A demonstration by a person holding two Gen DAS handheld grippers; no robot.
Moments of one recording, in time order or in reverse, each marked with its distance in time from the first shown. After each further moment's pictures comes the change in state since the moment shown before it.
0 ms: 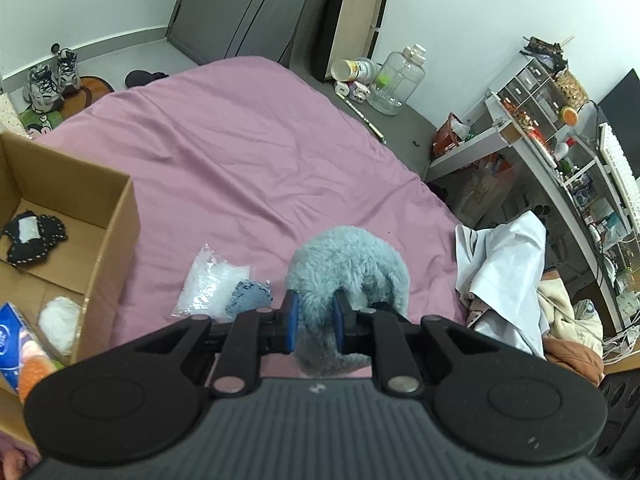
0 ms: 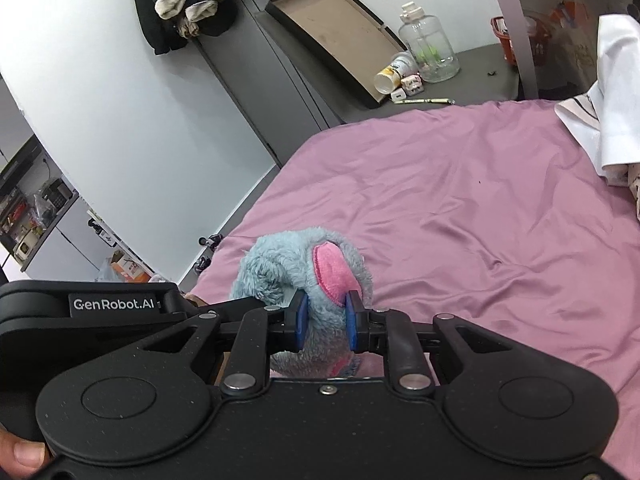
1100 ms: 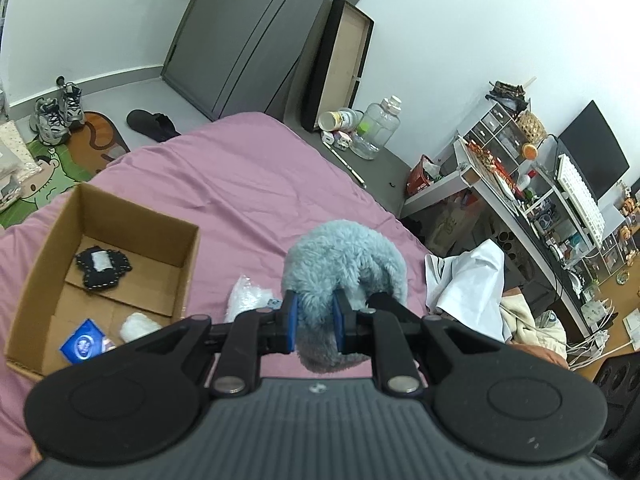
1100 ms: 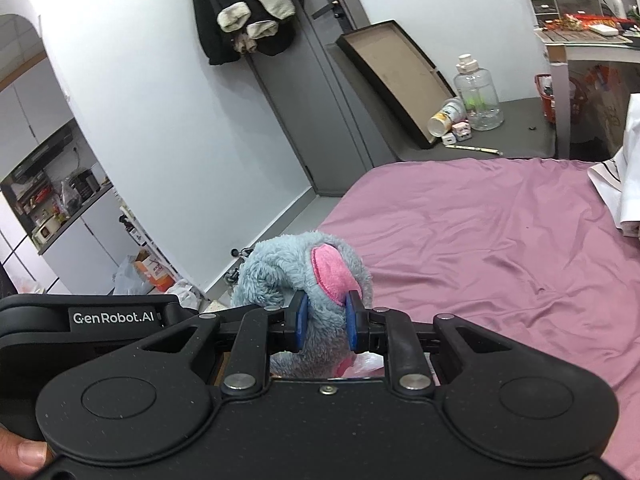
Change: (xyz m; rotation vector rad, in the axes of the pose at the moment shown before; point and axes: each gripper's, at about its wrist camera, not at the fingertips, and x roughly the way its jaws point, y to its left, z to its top) left arm -0.116 0.034 0.003 0.013 -0.107 -0.069; right arm -0.057 0.093 -0.007 -0.110 -0.080 0.046
